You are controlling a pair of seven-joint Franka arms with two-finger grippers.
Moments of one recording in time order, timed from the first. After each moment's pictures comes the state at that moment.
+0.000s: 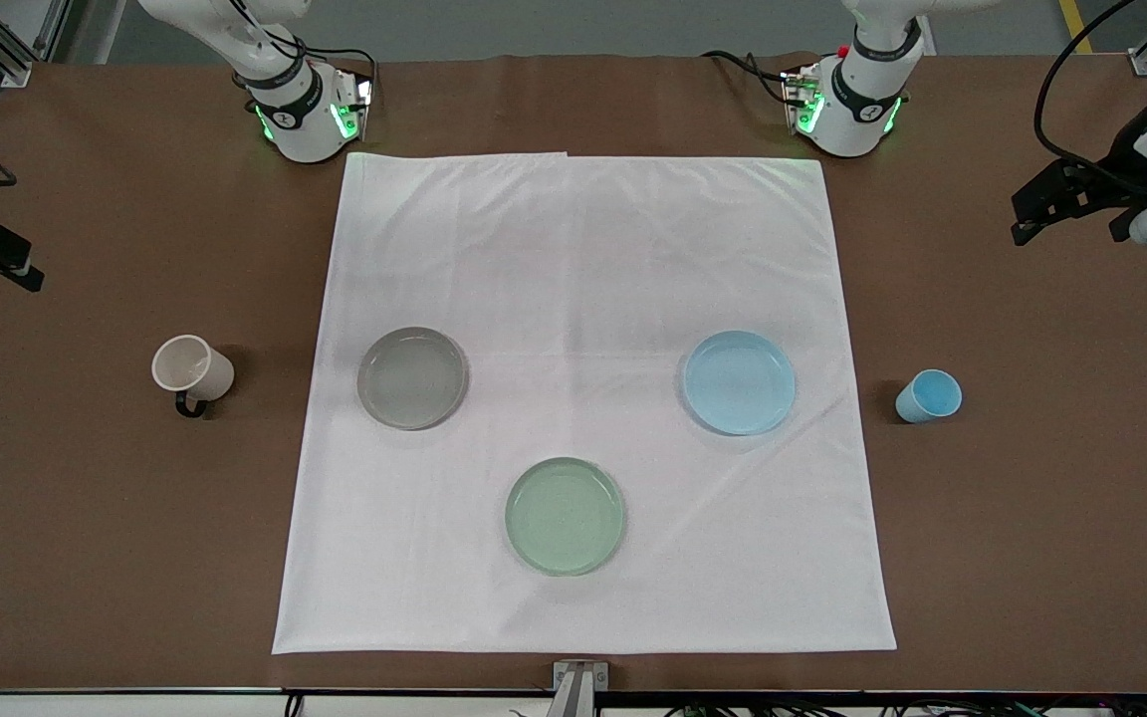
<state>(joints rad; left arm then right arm) 0.00 -0.04 -0.12 -1.52 0.04 1.50 -0.12 0.01 0.03 -0.12 -1.50 0.03 1.58 -0.14</state>
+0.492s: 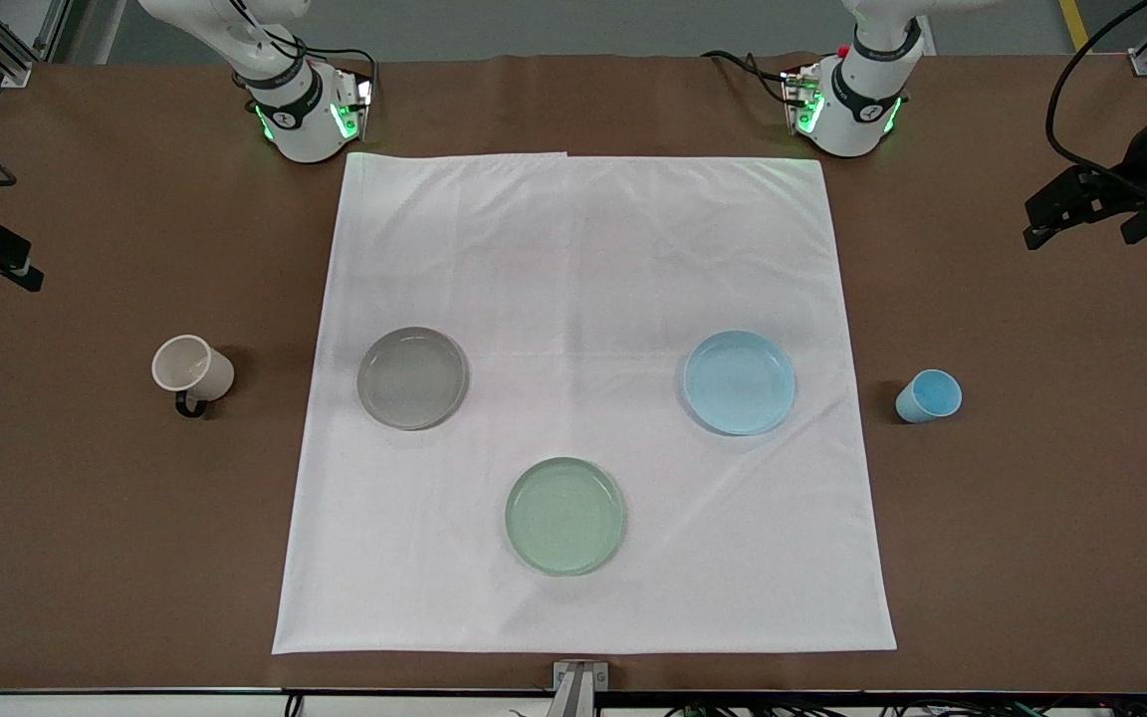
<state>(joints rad) 0.01 -0.02 -0.08 -1.53 0.04 1.50 -0.09 0.01 0.03 -0.12 -1.49 0.03 1.58 -0.14</state>
